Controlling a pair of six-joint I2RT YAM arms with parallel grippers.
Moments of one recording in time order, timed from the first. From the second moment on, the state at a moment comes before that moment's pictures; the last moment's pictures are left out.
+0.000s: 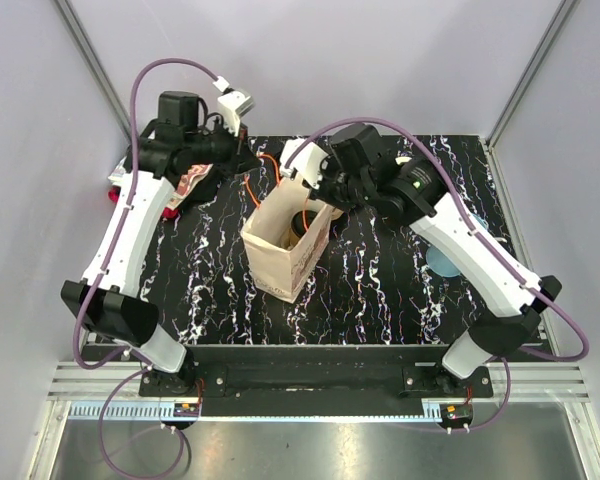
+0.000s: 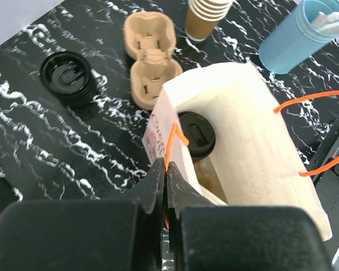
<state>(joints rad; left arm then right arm) -0.23 1.57 1.82 -0.85 0.65 0.18 0.84 1.62 2.01 -1.02 0.05 -0.55</state>
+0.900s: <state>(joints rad) -0.37 1.59 1.88 -0.86 0.58 0.10 0.70 1.47 1.81 -0.96 0.14 -0.56</state>
